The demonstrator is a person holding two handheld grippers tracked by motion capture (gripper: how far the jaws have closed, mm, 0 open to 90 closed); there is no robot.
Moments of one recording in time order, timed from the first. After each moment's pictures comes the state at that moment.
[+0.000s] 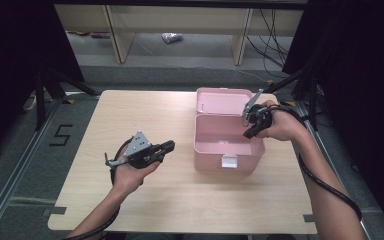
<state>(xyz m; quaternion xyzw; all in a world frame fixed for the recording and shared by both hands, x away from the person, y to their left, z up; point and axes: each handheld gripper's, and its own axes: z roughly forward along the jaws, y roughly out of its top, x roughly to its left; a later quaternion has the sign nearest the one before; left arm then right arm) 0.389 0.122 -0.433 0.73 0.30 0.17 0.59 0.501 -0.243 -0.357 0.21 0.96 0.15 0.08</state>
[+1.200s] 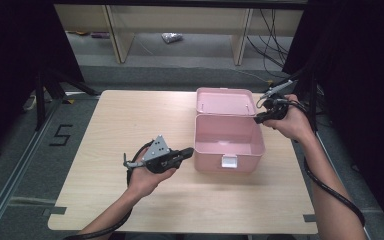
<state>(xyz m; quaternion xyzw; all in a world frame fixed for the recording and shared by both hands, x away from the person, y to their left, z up) 0.384 0.080 -0.434 0.74 0.23 0.15 0.61 0.510 -0.283 -0.346 0.40 0.87 0.25 0.16</state>
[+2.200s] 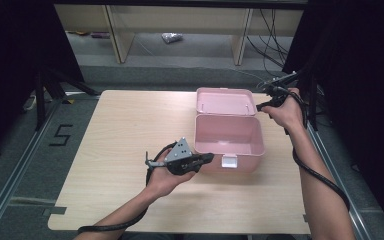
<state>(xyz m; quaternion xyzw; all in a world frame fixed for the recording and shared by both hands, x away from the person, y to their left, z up) 0.386 0.027 -0.440 0.76 0.19 0.11 0.61 0.551 -0.291 -0.350 0.52 0.79 0.26 0.19</state>
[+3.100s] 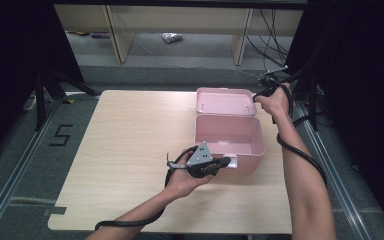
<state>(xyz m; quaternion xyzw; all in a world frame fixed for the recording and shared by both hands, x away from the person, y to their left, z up) 0.393 -0.019 -0.460 0.78 0.16 0.11 0.60 0.613 -0.287 -0.374 0.59 0.74 0.26 0.18</state>
